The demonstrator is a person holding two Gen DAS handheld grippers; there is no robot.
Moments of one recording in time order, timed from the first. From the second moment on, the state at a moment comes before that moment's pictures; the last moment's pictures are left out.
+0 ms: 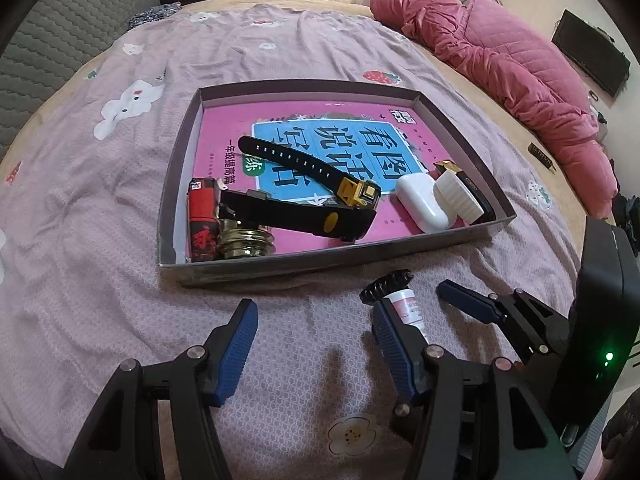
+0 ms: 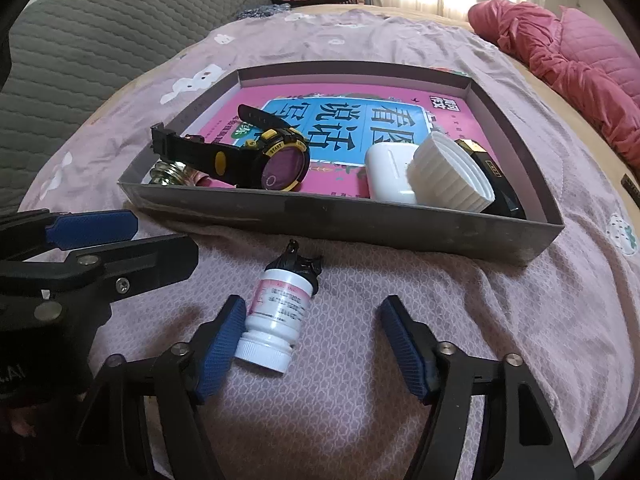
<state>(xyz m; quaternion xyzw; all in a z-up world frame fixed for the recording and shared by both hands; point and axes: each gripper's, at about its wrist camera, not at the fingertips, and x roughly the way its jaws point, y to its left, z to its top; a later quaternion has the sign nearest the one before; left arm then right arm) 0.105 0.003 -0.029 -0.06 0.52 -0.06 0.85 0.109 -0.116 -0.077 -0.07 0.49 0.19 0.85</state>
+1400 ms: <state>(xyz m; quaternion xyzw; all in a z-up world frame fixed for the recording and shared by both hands) 0.146 -0.068 -0.066 -0.04 0.55 -0.14 0.82 0.121 -0.204 -0.075 -0.05 0.49 0.15 0.86</state>
